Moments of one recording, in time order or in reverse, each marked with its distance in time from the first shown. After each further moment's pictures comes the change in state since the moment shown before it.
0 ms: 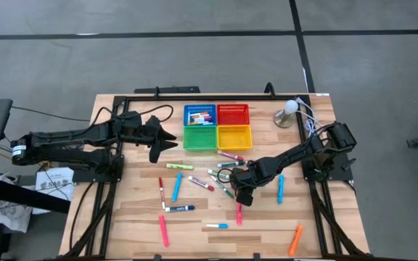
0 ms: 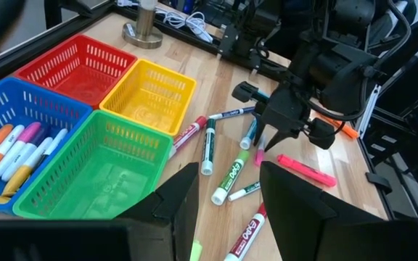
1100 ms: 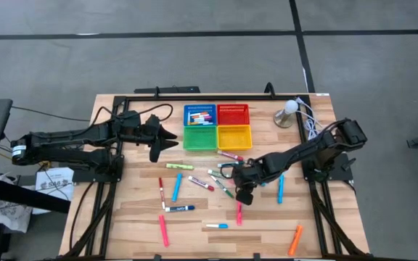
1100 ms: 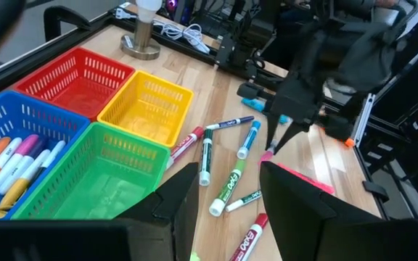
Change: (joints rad) left arm 0.000 0.000 0.000 0.035 0.000 -0.003; right arm 0.001 -0.155 -0.003 0.027 -0.005 0.027
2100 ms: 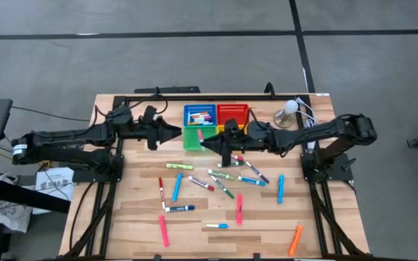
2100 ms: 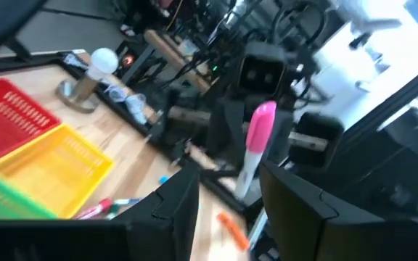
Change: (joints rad) left arm -0.001 0.037 0.000 0.388 0.035 -0.469; right arm -0.256 -0.125 0.003 1.031 0.020 -0.057
